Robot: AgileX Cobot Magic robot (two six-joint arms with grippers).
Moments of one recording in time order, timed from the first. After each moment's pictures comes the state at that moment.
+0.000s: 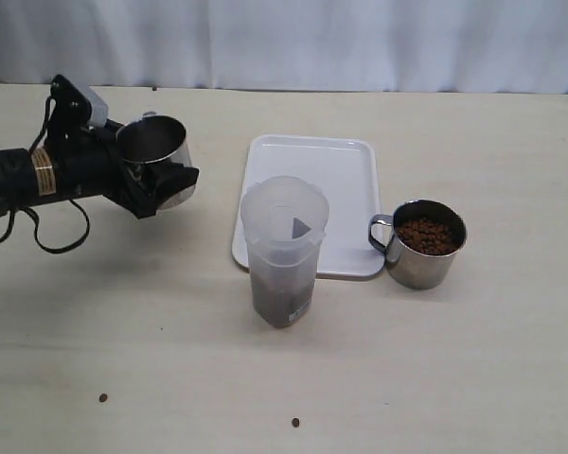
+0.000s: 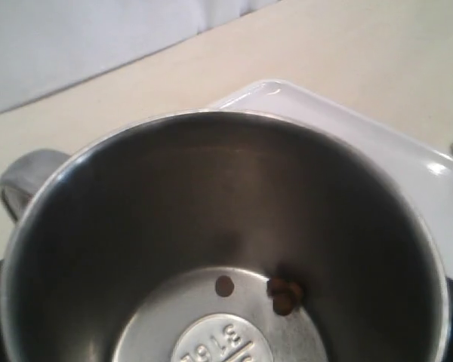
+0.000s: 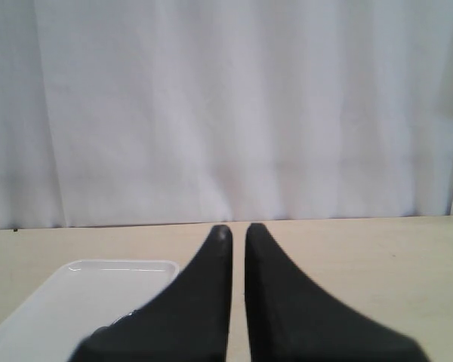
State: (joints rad) left arm 0.08 2.01 -0.84 1.07 -0.91 -0.49; right arm 0.05 0.00 0.00 -0.03 0.05 0.08
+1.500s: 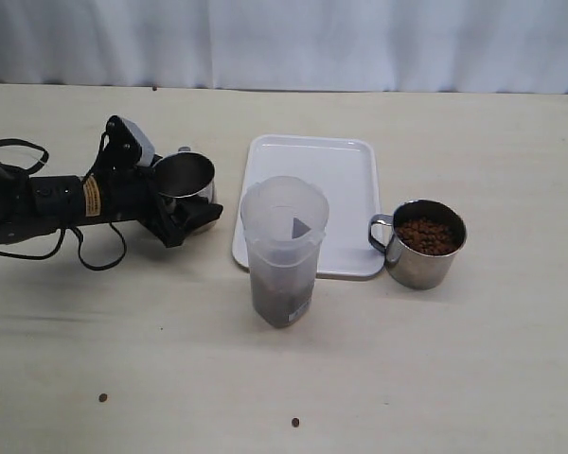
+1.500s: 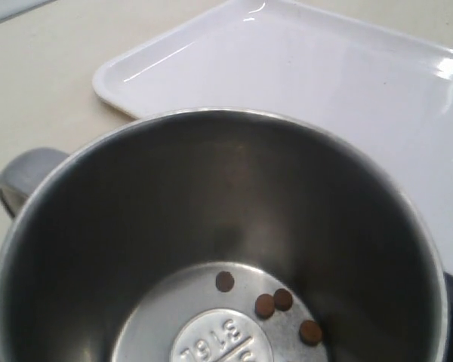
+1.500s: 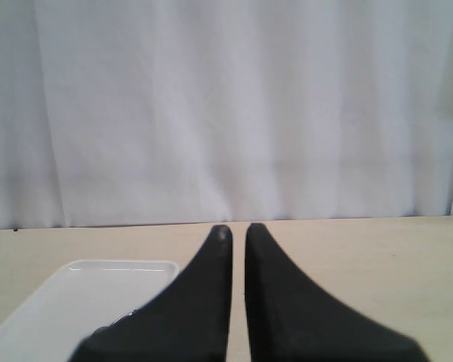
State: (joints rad) left arm 0.03 2.25 -0.99 1.07 -0.91 -0.37; right arm 0.05 0.00 0.00 -0.03 0.05 0.08
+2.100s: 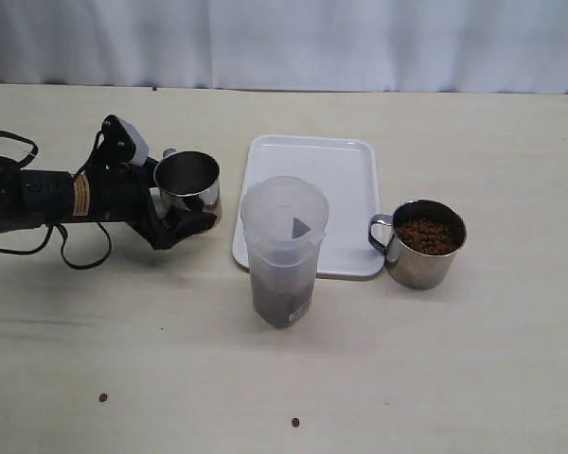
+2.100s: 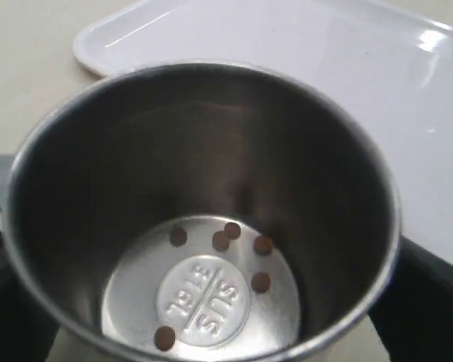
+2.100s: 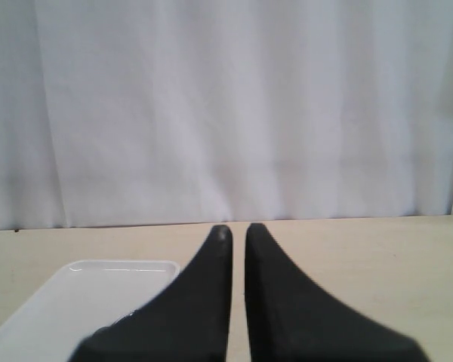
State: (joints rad) left arm 0.06 2.21 -0.99 1.22 -0.85 -0.50; right arm 0.05 0.00 0.00 -0.03 0.05 0.08
